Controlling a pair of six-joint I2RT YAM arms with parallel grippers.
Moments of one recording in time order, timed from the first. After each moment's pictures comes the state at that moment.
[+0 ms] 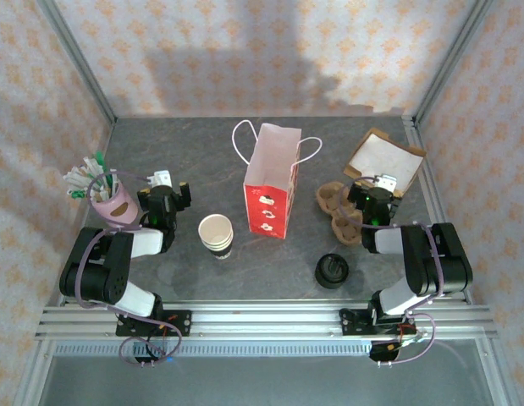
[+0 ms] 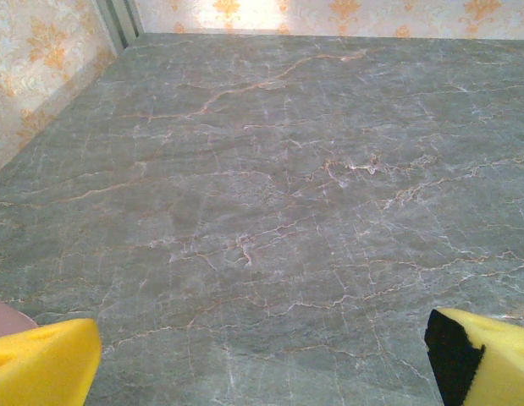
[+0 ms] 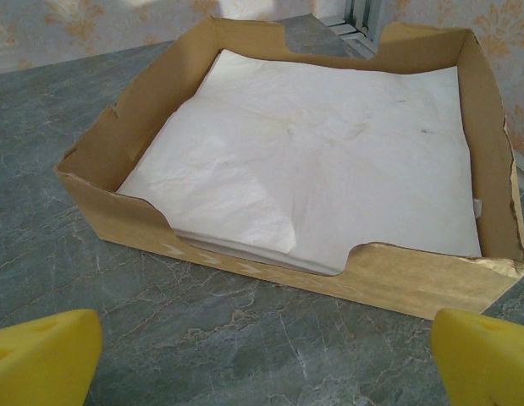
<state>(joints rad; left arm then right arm) -0.07 1.49 0.42 0.65 -0.39 -0.09 0.05 1.53 0.39 0.72 0.32 0.20</state>
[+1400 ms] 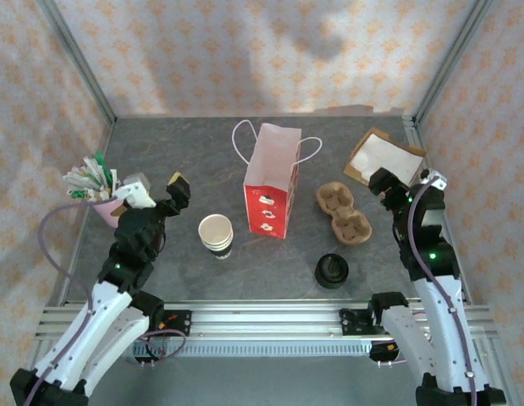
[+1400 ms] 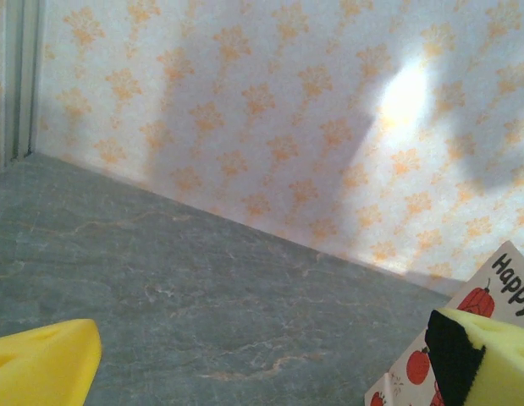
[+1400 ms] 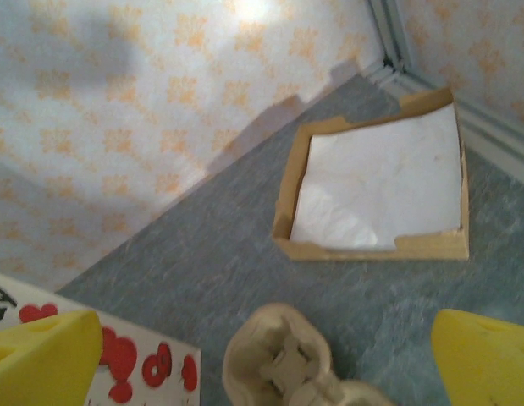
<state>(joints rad) -0.31 0.55 0.48 0.01 -0.39 -0.42 0.06 0.67 0.82 -0.55 0.14 0.63</state>
